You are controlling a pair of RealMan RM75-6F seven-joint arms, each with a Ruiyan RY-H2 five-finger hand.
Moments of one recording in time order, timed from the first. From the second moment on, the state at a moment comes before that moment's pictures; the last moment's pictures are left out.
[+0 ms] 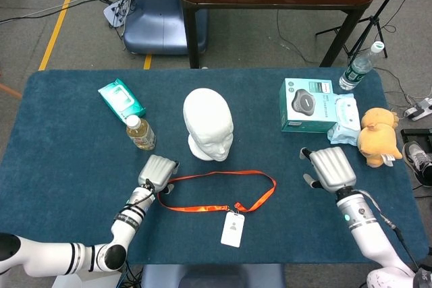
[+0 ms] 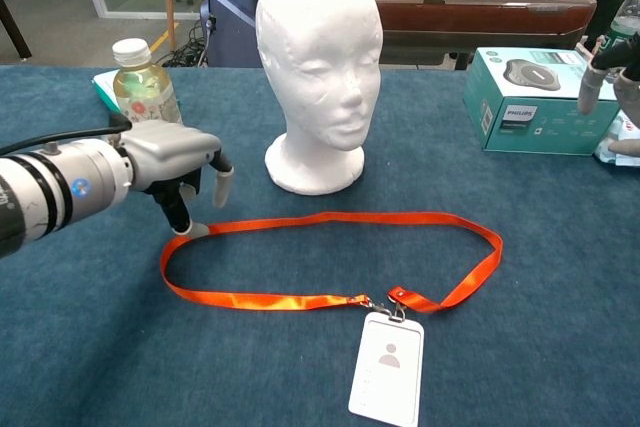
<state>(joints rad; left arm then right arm) -0.87 -1.63 -0.15 -1.61 0.68 1.06 0.88 0.56 -1.08 0.03 -1.96 -1.06 1.21 -0.58</state>
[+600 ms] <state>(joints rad) -0.91 -1.67 -0.15 -1.54 0.57 1.04 0.86 0.55 -1.08 0.05 -1.96 -1.06 1.19 -0.59</state>
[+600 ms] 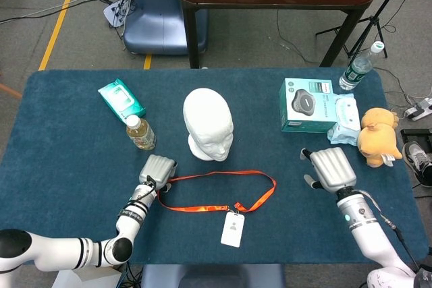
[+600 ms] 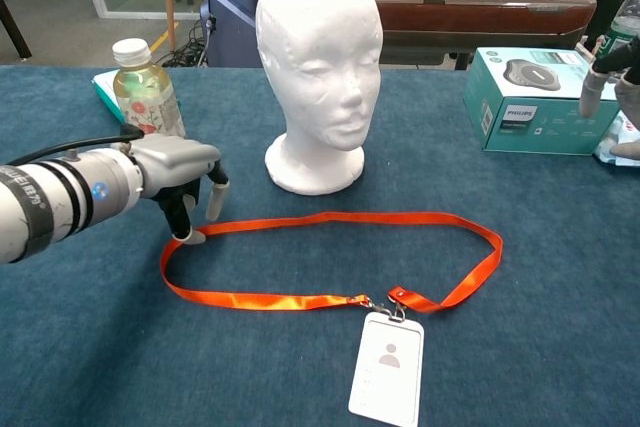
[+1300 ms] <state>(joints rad) -0.94 -1.67 -0.14 -1.51 0.52 1.01 0.84 0.54 -1.07 0.06 -1.96 -1.05 1.18 -0.59</state>
